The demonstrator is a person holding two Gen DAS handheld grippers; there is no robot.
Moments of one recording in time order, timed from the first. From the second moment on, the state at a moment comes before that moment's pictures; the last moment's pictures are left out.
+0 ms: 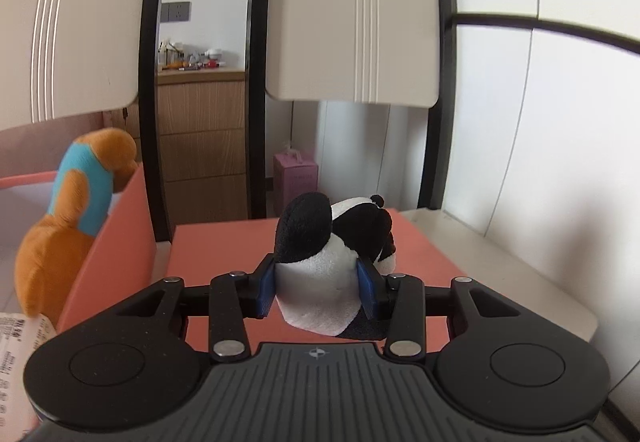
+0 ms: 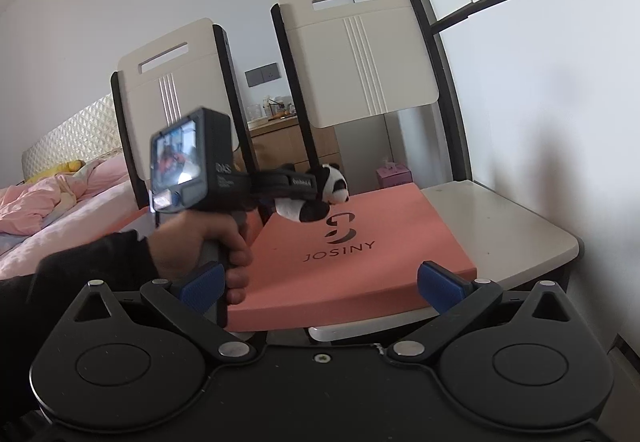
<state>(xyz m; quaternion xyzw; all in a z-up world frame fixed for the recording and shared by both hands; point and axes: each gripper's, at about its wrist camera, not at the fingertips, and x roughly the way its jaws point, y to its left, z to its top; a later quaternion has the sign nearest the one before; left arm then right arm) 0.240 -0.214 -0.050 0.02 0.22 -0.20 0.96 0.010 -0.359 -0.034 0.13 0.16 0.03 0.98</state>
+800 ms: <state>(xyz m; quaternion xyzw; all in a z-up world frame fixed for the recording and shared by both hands) 0.214 -0.071 0.024 -0.02 0.14 -0.08 0.99 0.027 -0.299 -0.025 0.14 0.15 0.10 0.97</state>
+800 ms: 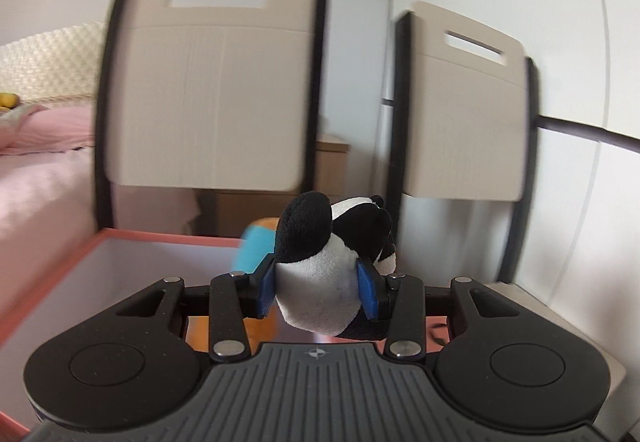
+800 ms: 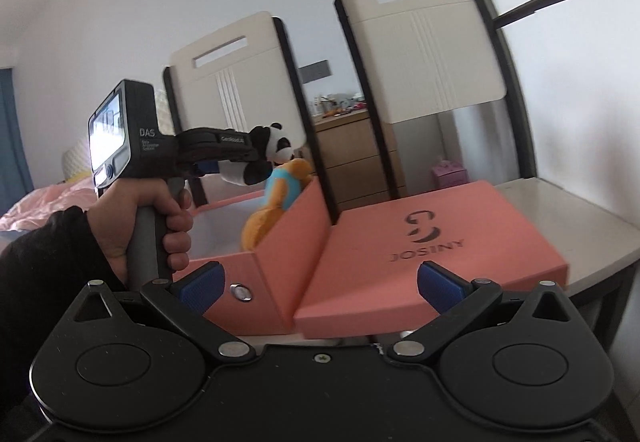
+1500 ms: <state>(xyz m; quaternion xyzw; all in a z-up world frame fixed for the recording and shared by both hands) 0.231 0.041 -0.007 -0.03 0.20 0.06 0.98 0.029 -0.291 -0.027 0.15 0.15 0.11 0.97</state>
